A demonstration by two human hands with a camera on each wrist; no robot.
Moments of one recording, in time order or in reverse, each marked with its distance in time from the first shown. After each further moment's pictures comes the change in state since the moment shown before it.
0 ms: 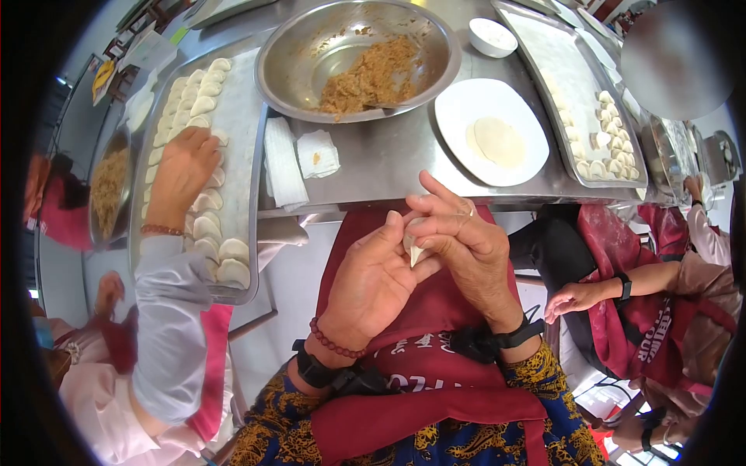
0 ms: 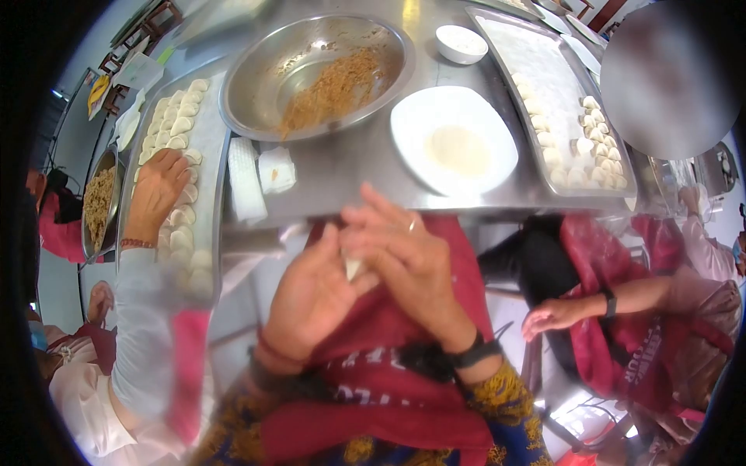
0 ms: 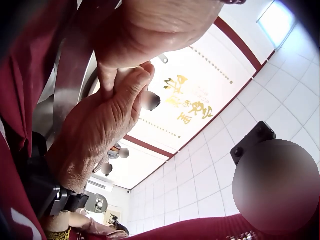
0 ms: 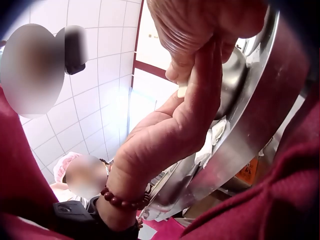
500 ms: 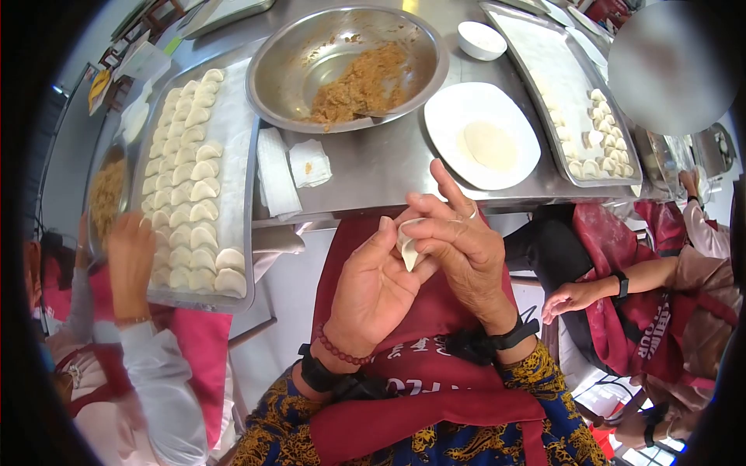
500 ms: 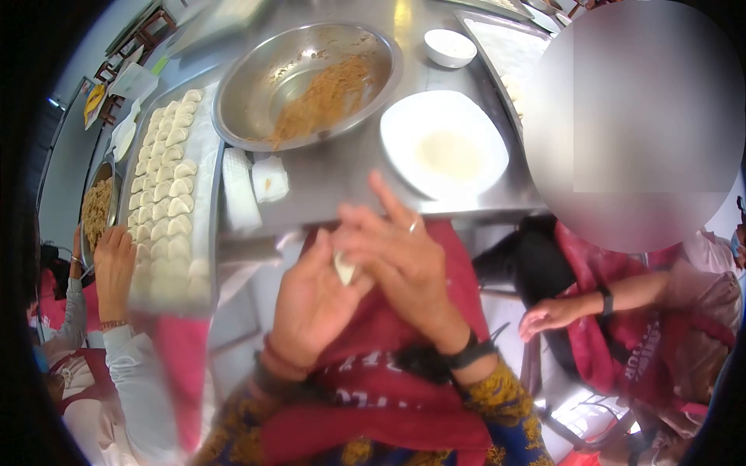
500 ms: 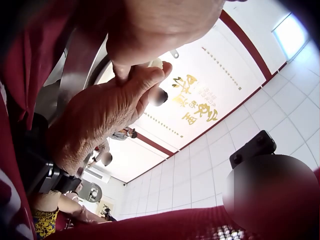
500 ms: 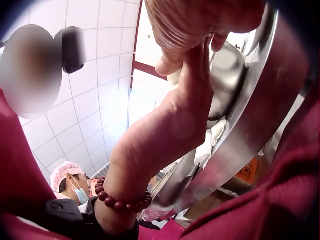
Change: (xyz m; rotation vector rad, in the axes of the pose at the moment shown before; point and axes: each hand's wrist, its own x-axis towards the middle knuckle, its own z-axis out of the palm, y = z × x) left_hand 0.005 -0.009 0.006 -0.132 -0.067 0.030; right_hand 0.003 -0.001 -0.004 -0.155 0.070 -0.136
